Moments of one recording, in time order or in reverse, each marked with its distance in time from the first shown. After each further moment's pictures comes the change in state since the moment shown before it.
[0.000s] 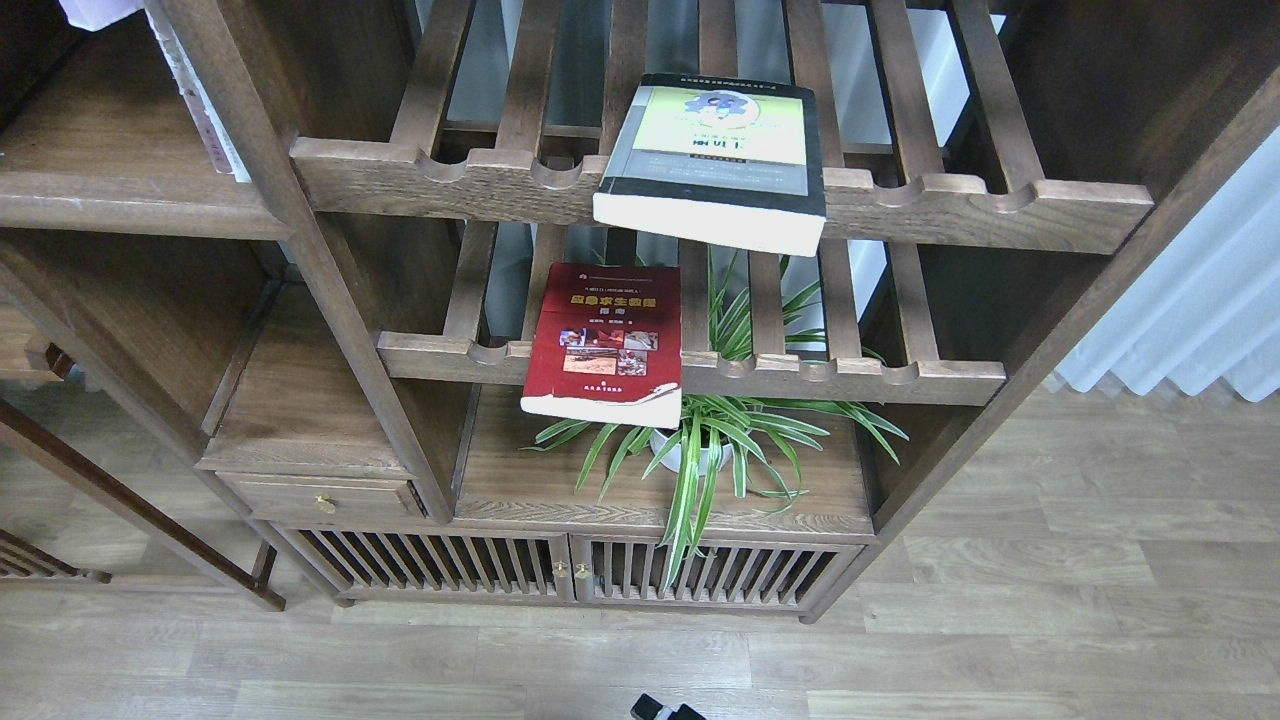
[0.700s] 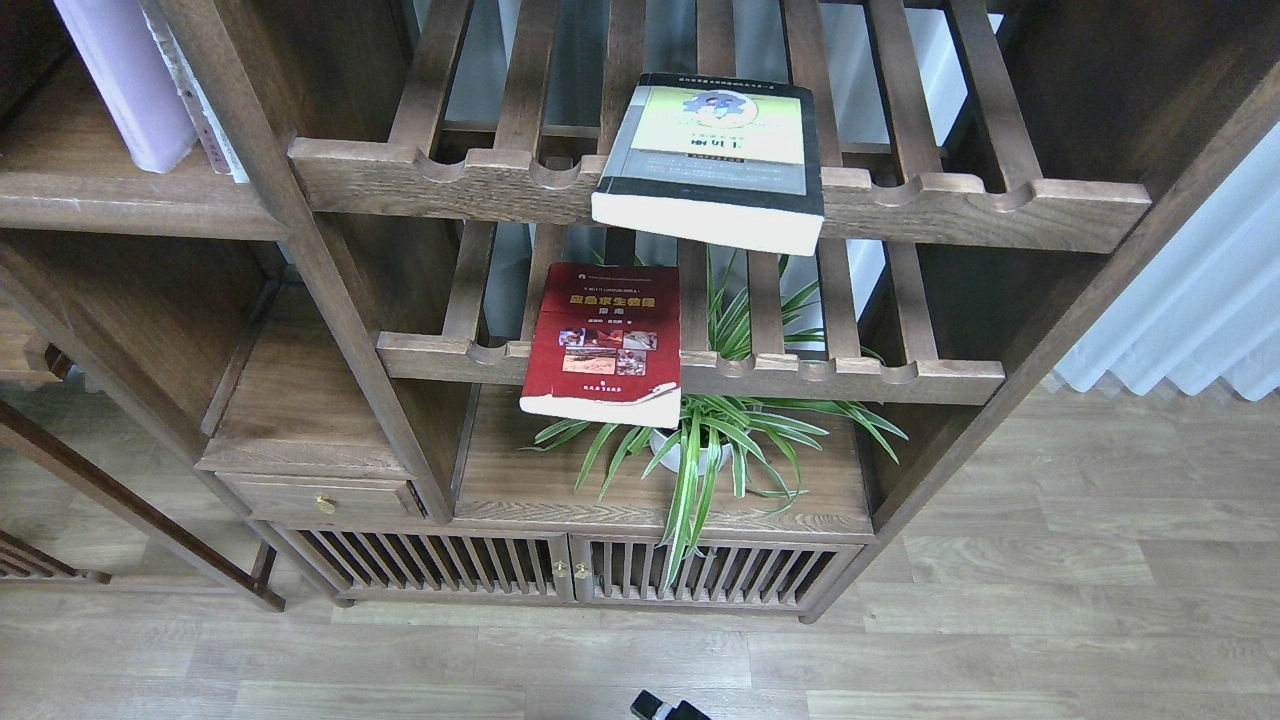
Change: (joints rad) left arm 0.018 0.011 -0.014 -0.029 -0.034 0.000 0.008; right arm 0.011 -0.001 0.001 0.000 0.000 0.000 0.000
